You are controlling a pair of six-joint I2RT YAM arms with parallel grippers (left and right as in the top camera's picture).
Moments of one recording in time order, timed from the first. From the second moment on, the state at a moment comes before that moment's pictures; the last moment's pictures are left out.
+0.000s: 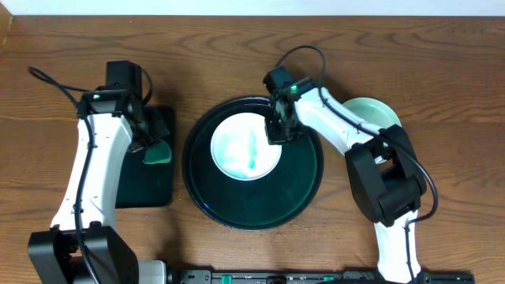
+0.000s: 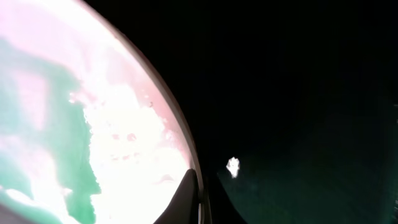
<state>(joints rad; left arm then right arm) 0.09 1.56 1.28 -1.10 -0.04 -0.41 0.56 2.17 1.62 -0.92 -0.12 0.40</state>
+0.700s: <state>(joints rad) 0.13 1.57 1.28 -1.09 -0.04 -0.41 0.89 1.87 1.62 -0.99 0.72 0.35</state>
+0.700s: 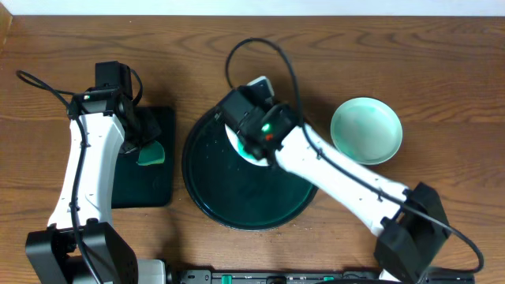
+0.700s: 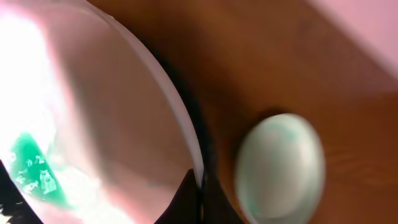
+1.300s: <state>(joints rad) 0.13 1.57 1.28 -1.09 -0.04 -0.41 1.12 1.85 1.62 -1.04 1.27 0.35</state>
